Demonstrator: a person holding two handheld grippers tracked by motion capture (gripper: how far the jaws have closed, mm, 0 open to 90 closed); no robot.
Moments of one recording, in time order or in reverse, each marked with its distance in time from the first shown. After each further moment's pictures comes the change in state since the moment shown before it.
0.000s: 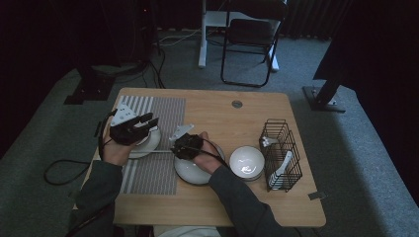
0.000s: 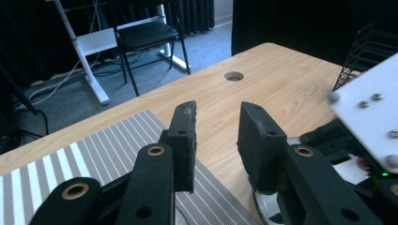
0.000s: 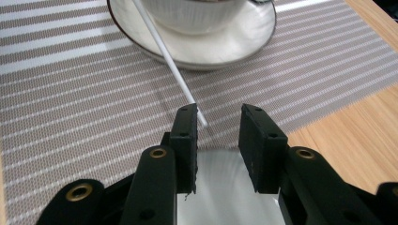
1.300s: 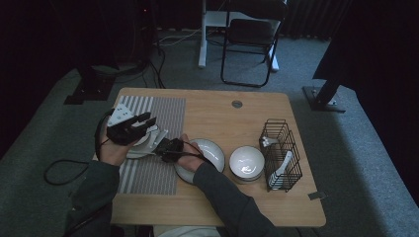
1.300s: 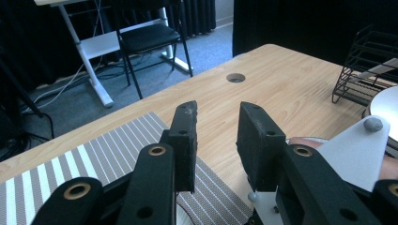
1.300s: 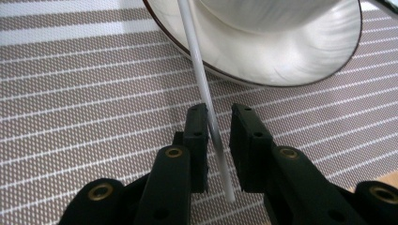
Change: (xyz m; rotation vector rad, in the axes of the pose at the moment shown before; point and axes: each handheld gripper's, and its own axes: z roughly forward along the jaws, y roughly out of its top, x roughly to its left) left arm 0.001 0.003 -0.008 -0.004 0.011 0.013; right arm 0.023 0.023 0.060 0.116 0.051 -0.166
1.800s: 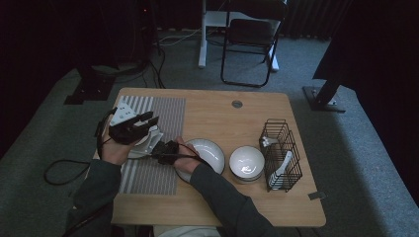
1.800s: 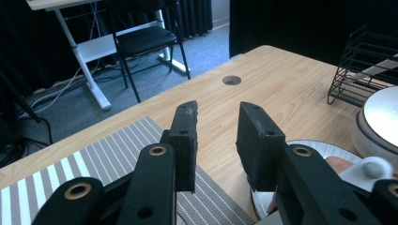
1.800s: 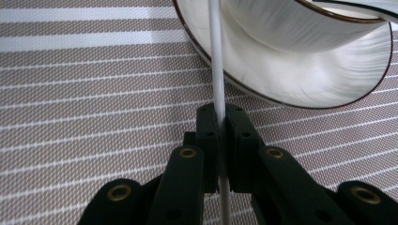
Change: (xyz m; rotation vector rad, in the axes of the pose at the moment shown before) left arm -0.004 0.006 0.001 -0.003 -0.010 0.018; right arm 0.012 0.009 0.005 -0.011 0.040 -0.050
